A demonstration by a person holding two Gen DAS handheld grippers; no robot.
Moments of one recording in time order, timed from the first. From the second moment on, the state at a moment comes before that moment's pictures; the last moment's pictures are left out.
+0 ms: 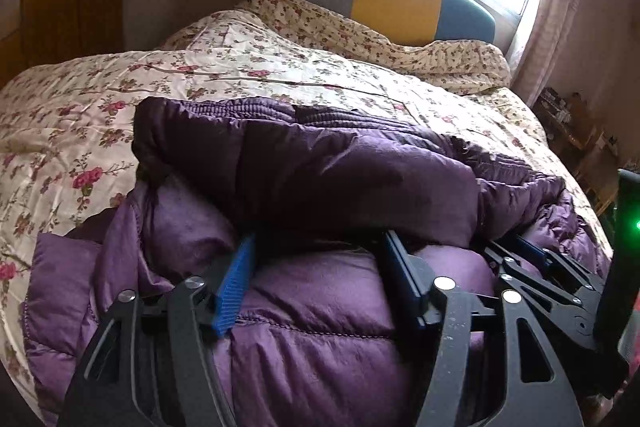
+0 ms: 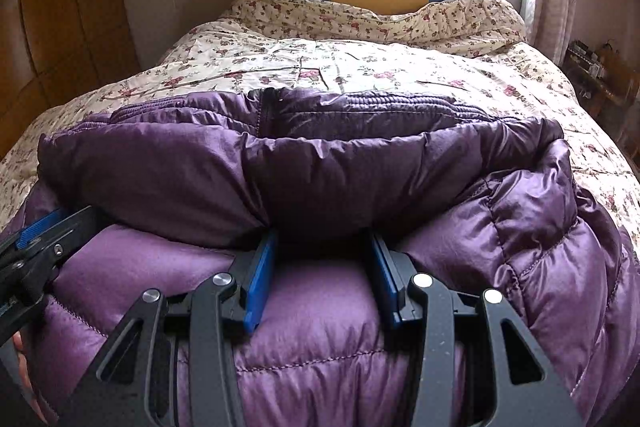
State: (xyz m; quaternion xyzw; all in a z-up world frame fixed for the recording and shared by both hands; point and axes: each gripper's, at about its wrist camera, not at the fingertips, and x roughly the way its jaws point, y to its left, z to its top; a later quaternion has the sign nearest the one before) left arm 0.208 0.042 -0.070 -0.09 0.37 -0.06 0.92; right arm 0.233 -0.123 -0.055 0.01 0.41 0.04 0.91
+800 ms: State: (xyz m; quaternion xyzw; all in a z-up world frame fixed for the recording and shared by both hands) left arm 0.088 0.167 -0.063 -0.23 0.38 -0.02 0.90; right arm 0.172 -0.150 -0.004 0.07 0.39 0.09 0.92
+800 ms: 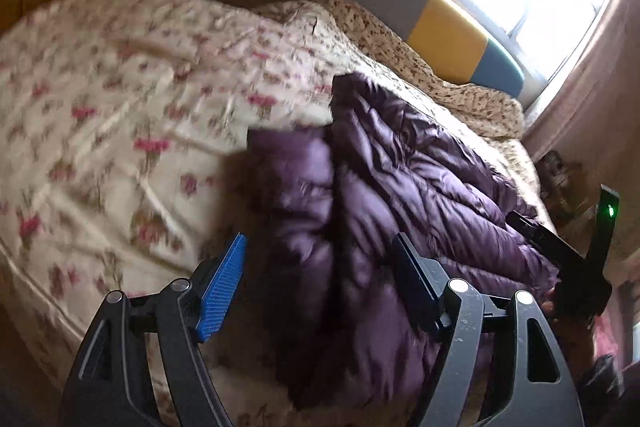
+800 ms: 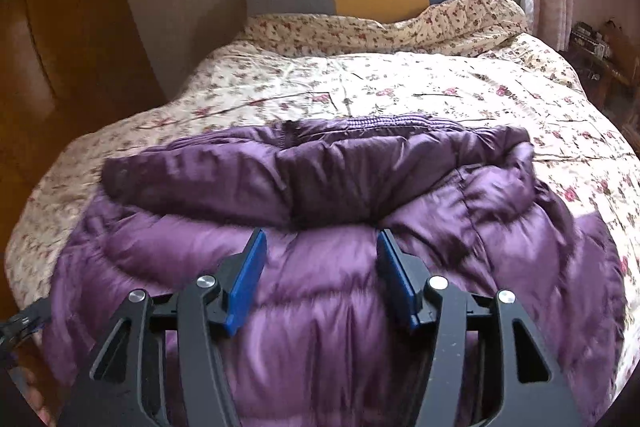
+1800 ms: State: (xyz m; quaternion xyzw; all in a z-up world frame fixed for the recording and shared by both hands) left arm 0.080 0.191 -0.105 -0.43 0.36 -0.12 0.82; right arm 0.097 -0.131 -0.038 0.04 0.43 0.14 0.89
